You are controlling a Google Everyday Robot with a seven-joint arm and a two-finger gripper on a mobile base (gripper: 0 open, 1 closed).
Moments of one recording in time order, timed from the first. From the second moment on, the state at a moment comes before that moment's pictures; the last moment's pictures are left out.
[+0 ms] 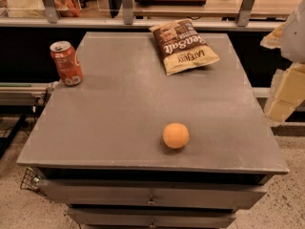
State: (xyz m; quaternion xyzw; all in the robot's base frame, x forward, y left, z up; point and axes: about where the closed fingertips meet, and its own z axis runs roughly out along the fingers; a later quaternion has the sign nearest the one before) arm 0.438 -0.217 0.976 -0.60 0.78 -0.03 0.16
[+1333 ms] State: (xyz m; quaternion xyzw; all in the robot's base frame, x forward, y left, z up) arm 0.538 -0.034 0.937 -0.57 0.74 0.17 0.32
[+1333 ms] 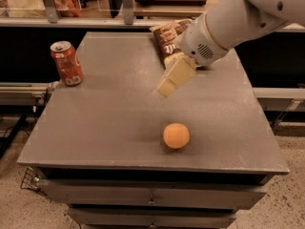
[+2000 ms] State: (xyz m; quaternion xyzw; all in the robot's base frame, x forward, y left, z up) arm 0.546 -0.006 0.935 -0.57 0.71 0.19 0.36
